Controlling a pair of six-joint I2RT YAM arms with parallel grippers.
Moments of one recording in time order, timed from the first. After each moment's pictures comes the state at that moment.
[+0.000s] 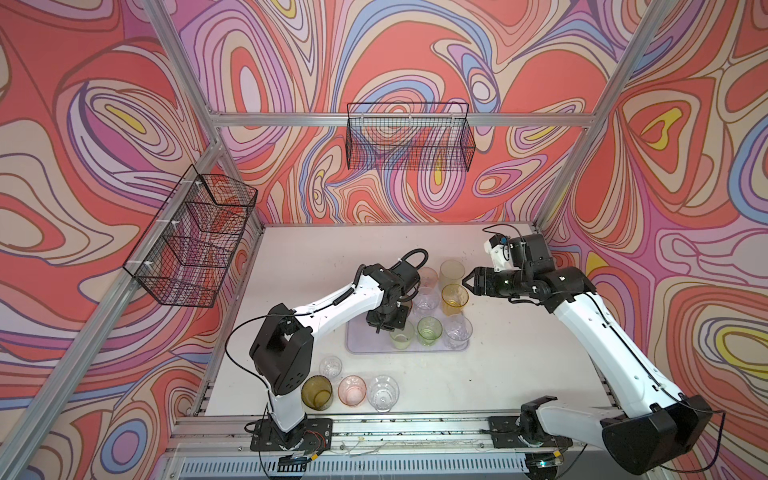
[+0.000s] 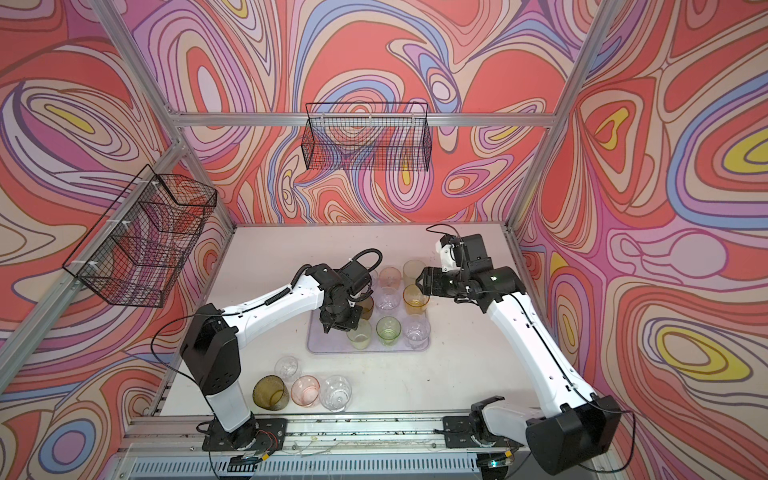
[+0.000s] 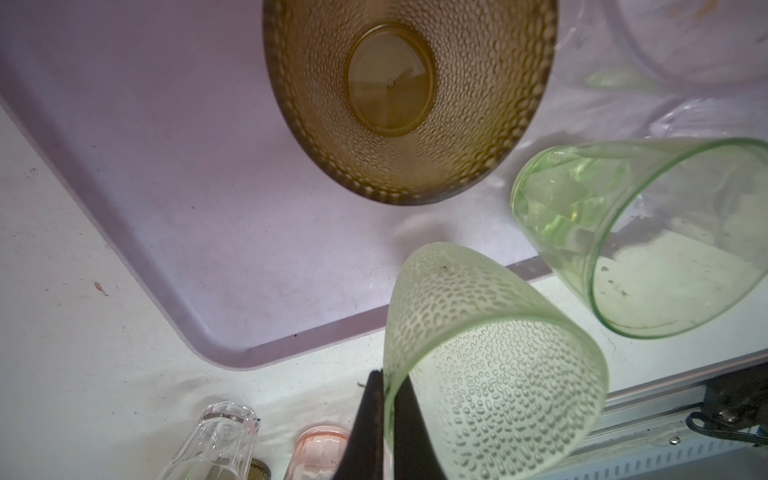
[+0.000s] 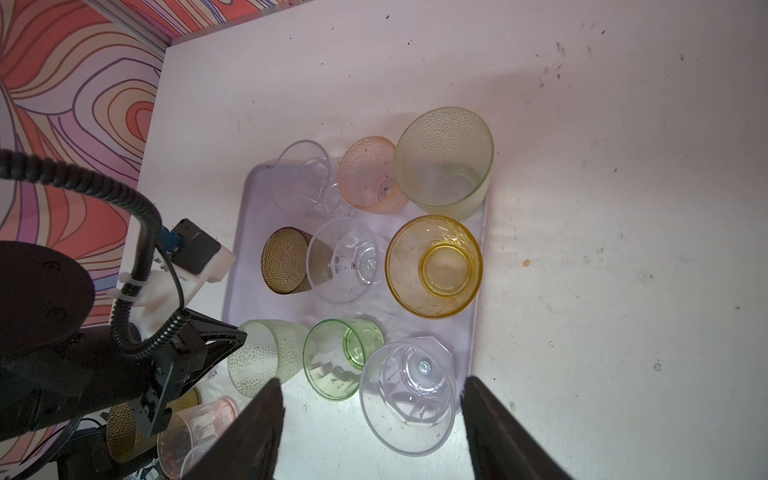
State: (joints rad) left arm -0.78 1.80 1.48 -1.13 0.03 -0.53; right arm 0.27 1.23 1.28 -0.91 -0.27 0.33
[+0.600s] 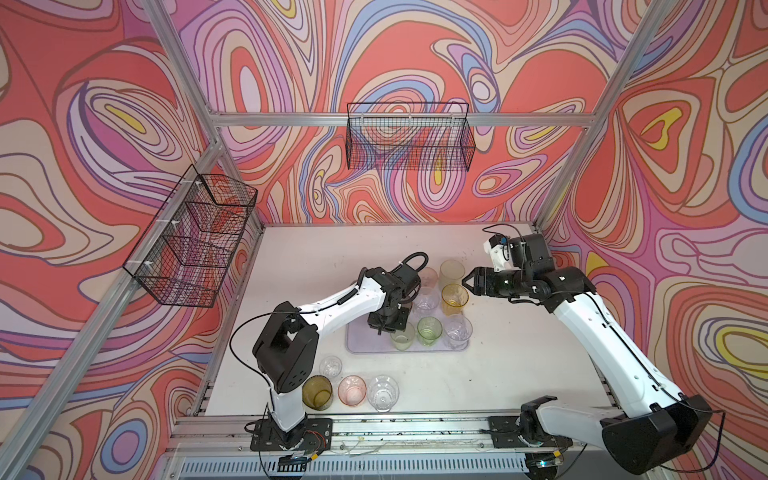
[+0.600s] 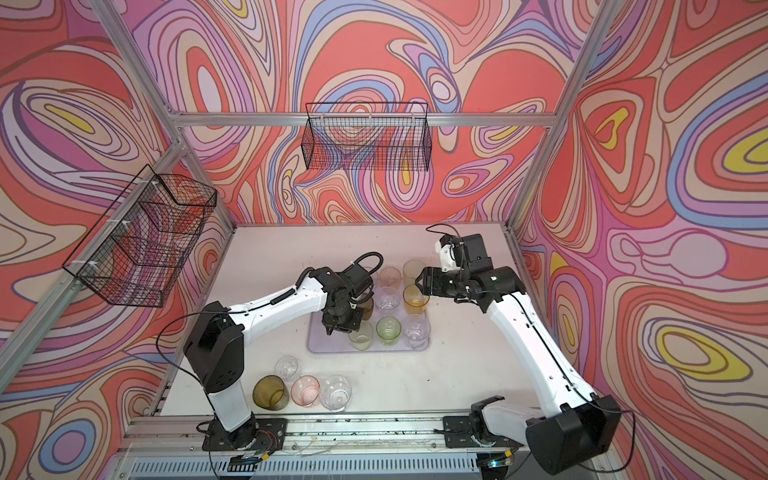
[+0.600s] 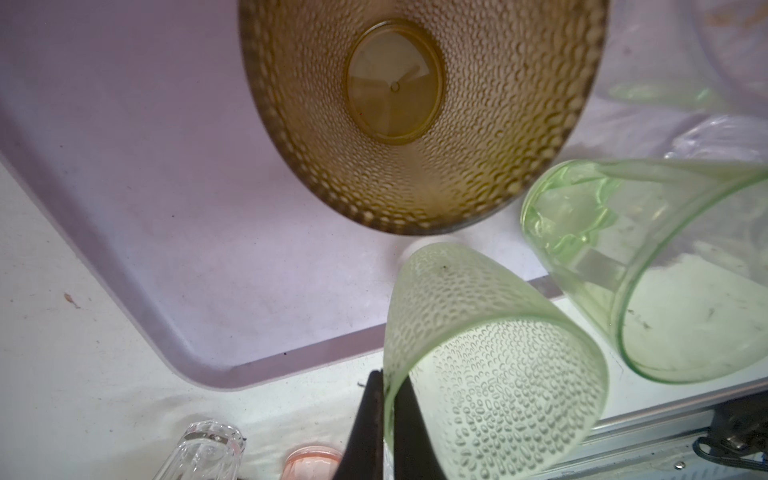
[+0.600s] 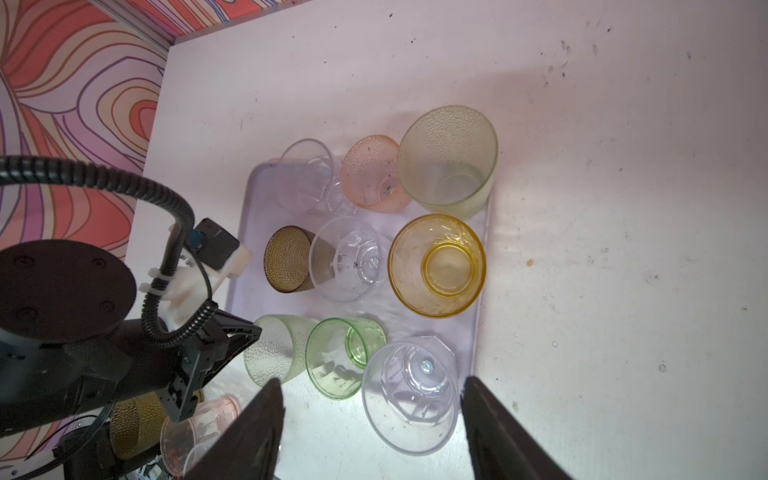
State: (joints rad) left arm -0.78 1.81 1.44 -1.08 0.03 -0.55; right arm 0.27 1.23 1.28 -0.91 -0.28 0.33
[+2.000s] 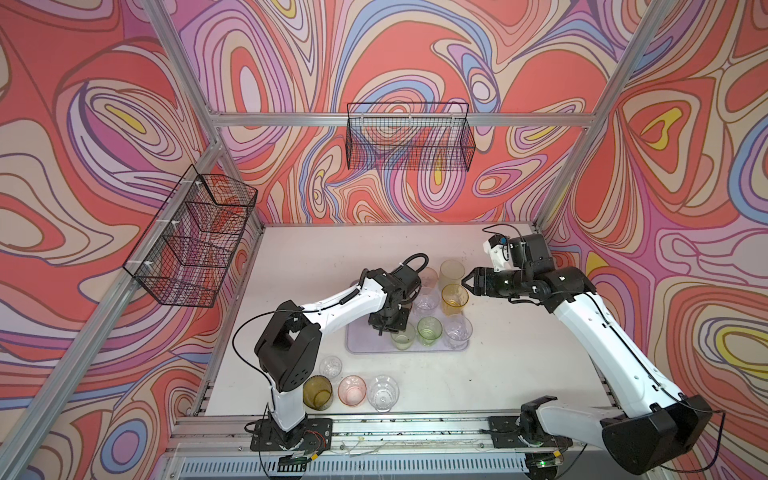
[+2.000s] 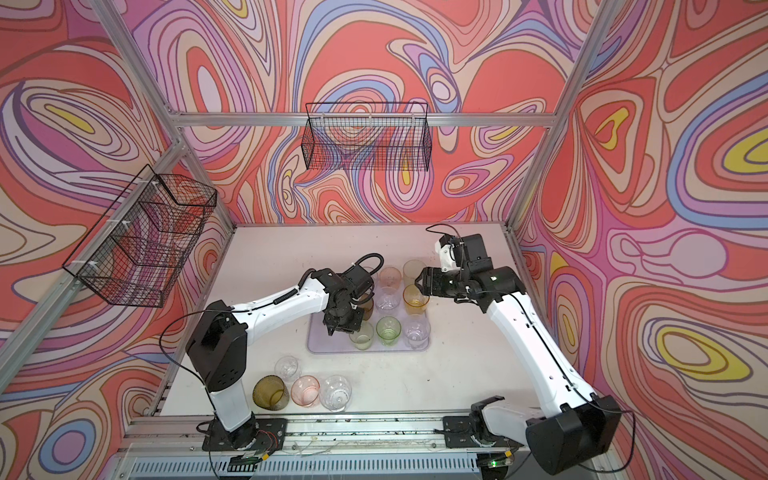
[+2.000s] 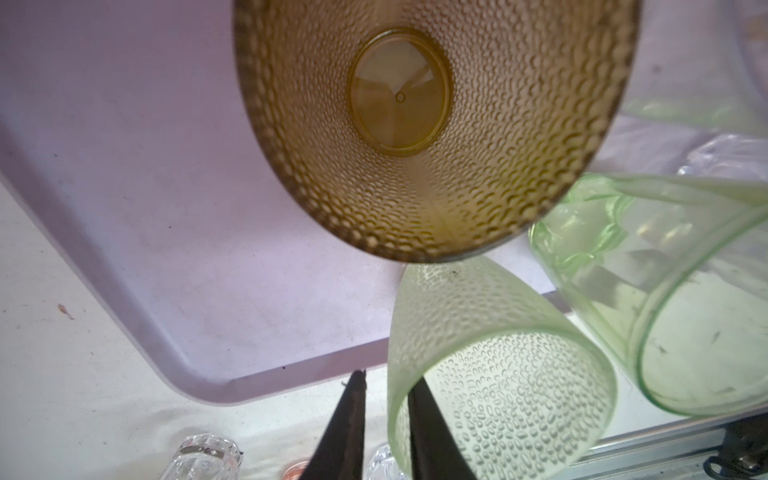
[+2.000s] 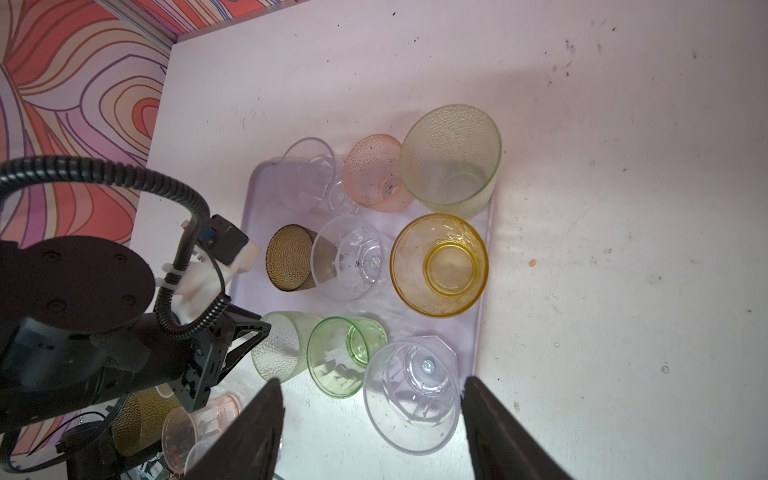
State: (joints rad) left arm -0.78 1.83 1.43 -1.06 0.01 -0.56; right arm 0.27 1.23 1.28 -0.91 -0.29 0.33
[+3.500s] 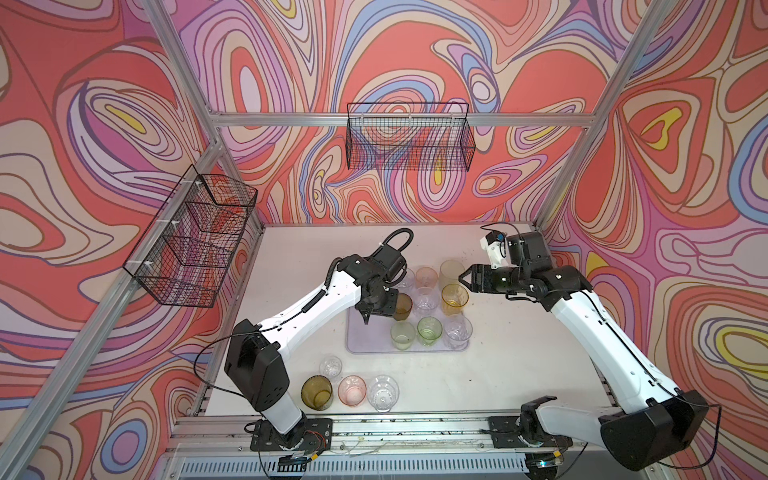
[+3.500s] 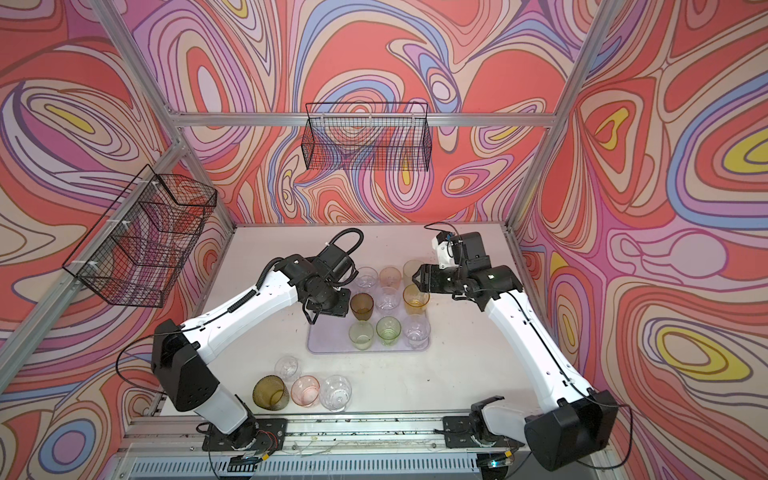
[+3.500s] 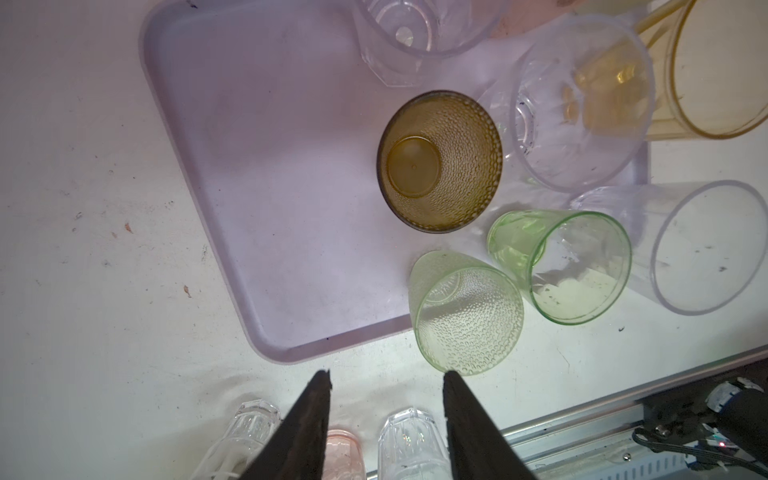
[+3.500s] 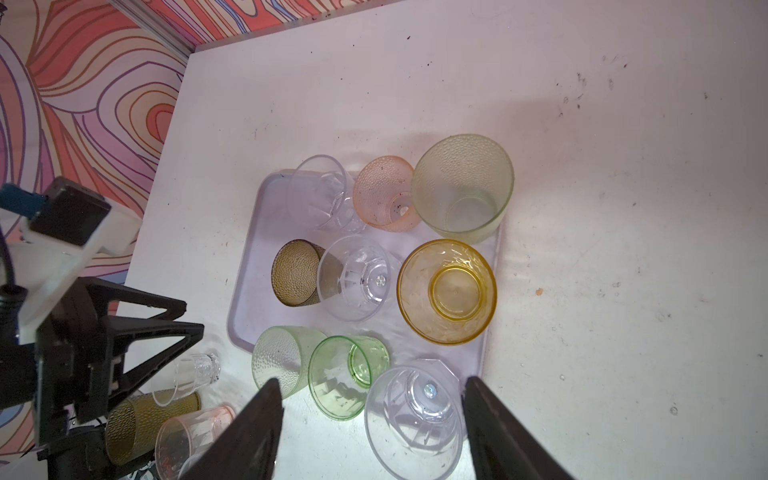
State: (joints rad) left arm -0.69 1.62 1.51 -1.14 -0.01 -0.55; right arm 0.27 1.25 1.27 -0.85 -0.30 0.30
